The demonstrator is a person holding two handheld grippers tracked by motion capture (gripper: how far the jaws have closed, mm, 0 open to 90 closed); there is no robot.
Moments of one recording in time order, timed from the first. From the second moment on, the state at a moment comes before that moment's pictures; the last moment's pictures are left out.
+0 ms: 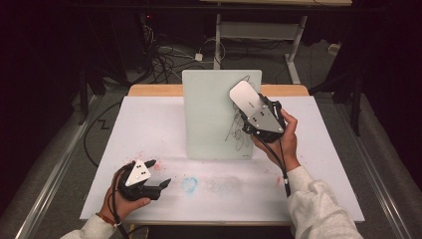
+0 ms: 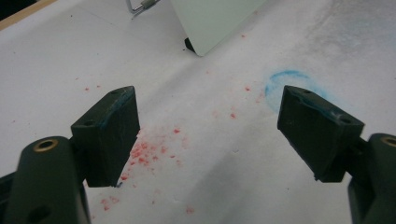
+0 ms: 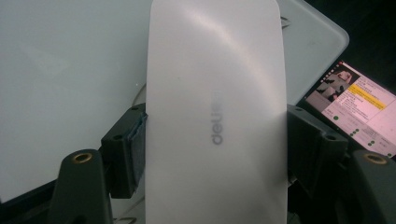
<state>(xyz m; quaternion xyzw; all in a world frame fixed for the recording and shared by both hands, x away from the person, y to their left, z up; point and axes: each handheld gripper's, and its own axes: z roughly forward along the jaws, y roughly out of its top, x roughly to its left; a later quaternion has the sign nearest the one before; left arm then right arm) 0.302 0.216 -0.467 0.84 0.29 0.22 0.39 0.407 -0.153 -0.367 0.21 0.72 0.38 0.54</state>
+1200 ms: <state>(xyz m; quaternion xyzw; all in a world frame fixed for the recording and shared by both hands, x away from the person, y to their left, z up) 0.304 0.216 -0.468 0.84 0.29 0.22 0.39 0.412 -0.141 -0.352 0.25 0.71 0.38 0.54</state>
